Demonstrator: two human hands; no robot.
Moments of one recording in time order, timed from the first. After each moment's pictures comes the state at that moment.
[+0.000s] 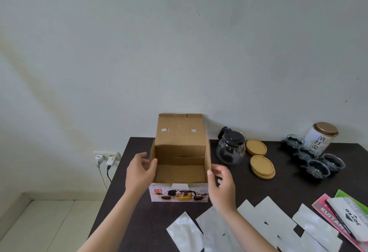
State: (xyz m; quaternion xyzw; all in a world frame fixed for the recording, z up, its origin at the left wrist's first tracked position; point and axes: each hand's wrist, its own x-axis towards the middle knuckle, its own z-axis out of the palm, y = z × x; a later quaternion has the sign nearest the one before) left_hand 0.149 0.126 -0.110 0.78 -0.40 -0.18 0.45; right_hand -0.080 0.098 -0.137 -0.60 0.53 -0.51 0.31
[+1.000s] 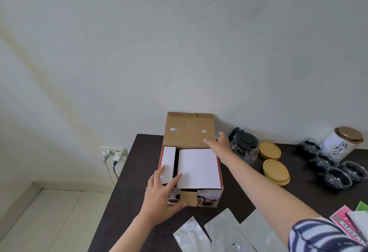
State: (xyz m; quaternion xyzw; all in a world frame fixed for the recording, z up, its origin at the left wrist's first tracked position) left_hand 0.138 0.145 -0.177 0.72 -0.66 -0.11 0.17; right_hand -0.030 -0.064 -0.117 -0.56 0.60 -0.30 0.49
